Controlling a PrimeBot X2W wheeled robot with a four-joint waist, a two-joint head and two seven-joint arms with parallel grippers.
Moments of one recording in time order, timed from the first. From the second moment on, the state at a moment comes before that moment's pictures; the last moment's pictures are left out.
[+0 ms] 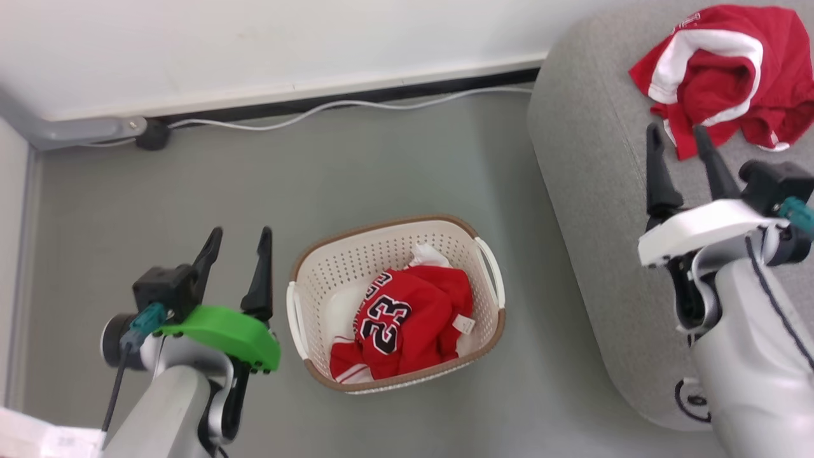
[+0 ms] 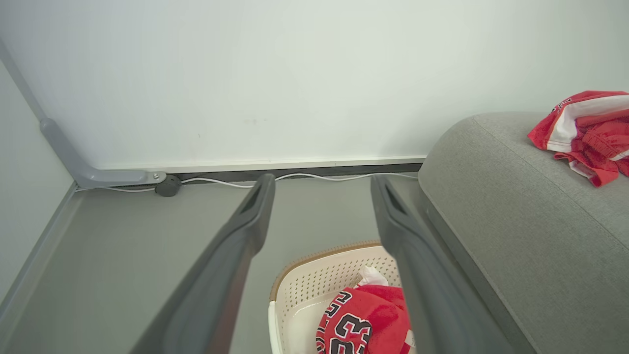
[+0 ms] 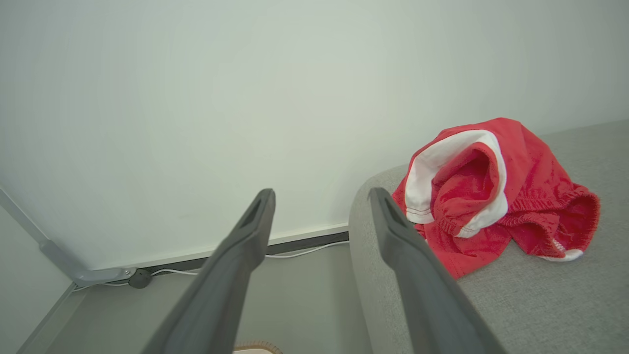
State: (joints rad) left arm -0.32 0.20 -0.49 0.30 -0.60 0.10 -0.25; right arm -0.43 -0.13 0.07 0.49 0.28 0.06 -0.25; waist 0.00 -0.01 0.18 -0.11
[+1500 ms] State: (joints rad) left arm 0.12 0.20 -0.20 0.11 -0.52 0.12 -0.25; right arm 0.03 -0.05 0.15 0.19 0.26 -0.02 -0.25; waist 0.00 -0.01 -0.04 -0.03
